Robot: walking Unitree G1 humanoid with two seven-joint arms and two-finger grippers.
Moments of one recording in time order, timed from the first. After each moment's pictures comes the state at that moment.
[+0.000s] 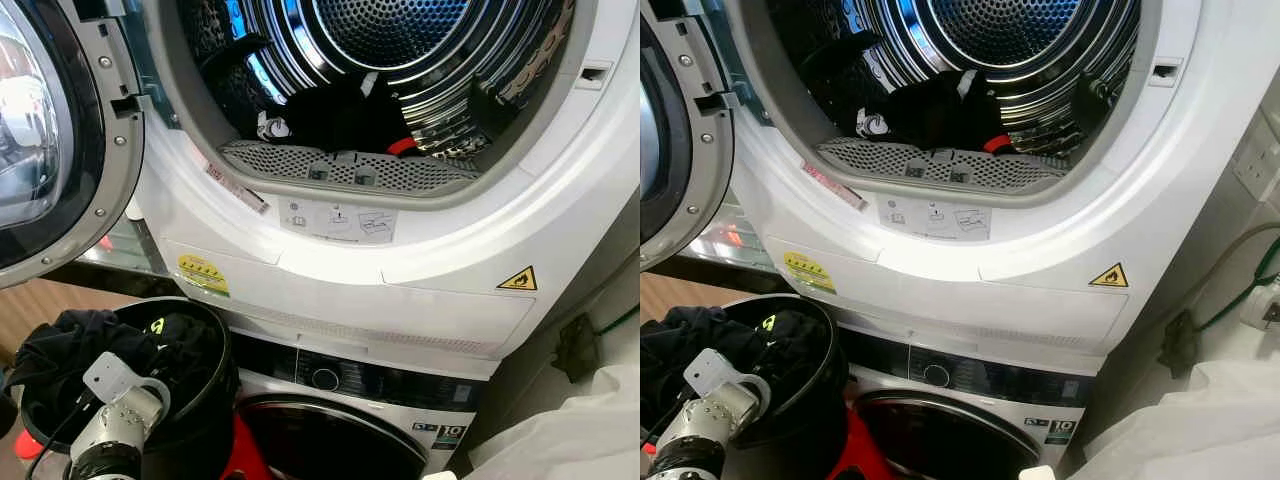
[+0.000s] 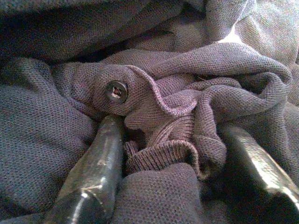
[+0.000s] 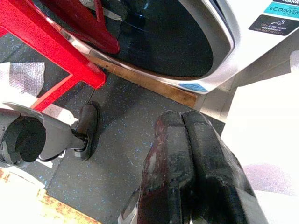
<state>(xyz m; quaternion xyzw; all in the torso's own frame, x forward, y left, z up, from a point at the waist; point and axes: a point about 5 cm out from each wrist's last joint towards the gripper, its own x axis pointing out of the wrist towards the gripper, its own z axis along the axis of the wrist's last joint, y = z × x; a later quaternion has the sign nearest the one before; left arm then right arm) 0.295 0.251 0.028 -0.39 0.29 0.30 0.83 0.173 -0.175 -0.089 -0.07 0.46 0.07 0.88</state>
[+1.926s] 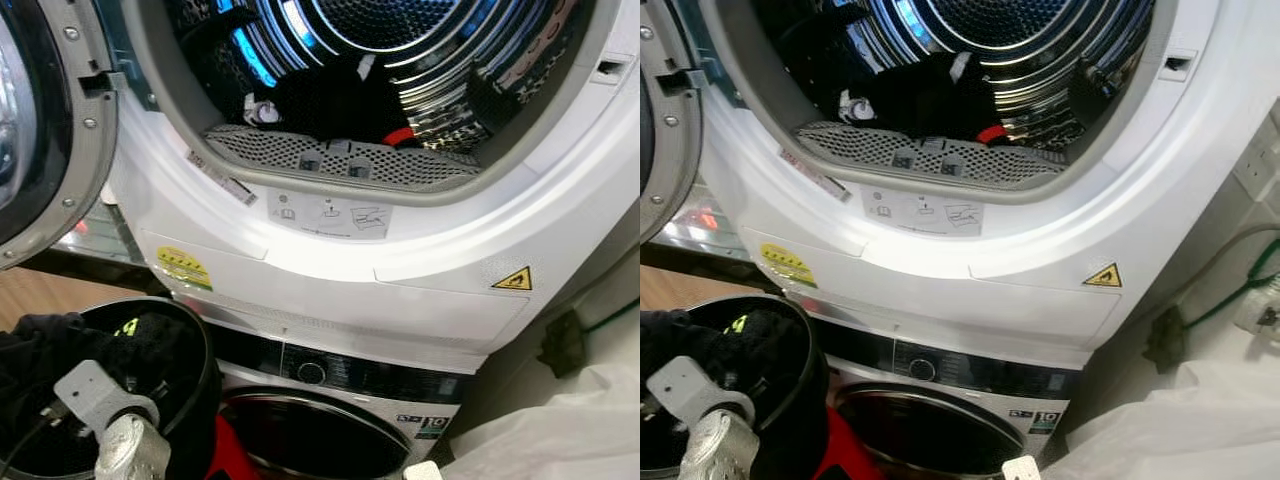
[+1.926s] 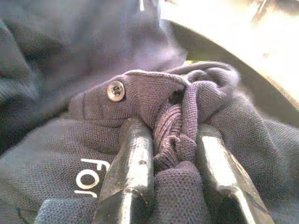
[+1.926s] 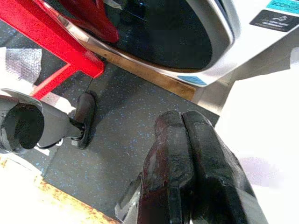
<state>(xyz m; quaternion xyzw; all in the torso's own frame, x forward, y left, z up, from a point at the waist) 0.245 0.244 0.084 -0.19 0.04 0.35 0.92 0.184 -0.159 -0.085 -0.08 0.46 0.11 0.88</state>
